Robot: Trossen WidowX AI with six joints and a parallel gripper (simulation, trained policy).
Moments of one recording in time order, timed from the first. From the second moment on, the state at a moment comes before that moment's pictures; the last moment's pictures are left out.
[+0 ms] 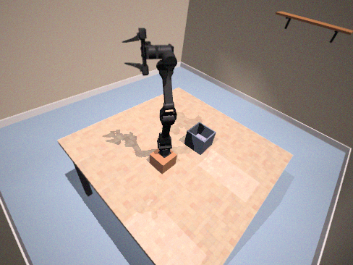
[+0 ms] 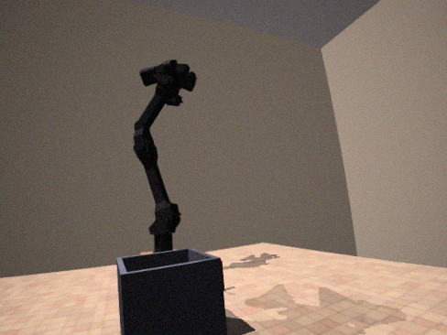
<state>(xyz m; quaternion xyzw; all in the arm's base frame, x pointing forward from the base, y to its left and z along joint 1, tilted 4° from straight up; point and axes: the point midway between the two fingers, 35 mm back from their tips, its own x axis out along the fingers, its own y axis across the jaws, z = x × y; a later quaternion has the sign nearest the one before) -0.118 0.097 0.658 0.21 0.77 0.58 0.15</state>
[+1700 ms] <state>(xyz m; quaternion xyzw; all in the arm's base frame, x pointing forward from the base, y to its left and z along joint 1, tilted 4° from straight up) 0.007 0.189 0.678 0.44 0.85 -0.05 -0.28</state>
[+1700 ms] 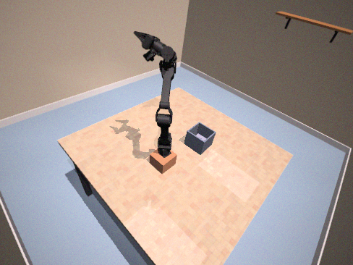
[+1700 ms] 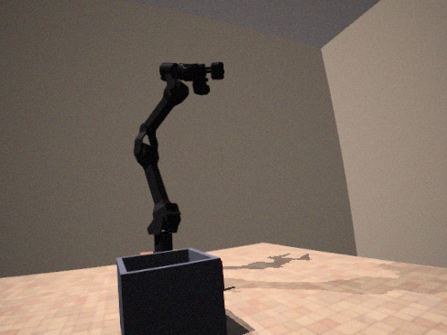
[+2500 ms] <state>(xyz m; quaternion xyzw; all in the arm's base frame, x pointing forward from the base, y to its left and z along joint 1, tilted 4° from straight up) 0.108 0.208 0.650 0.41 0.66 -0.30 -0.55</state>
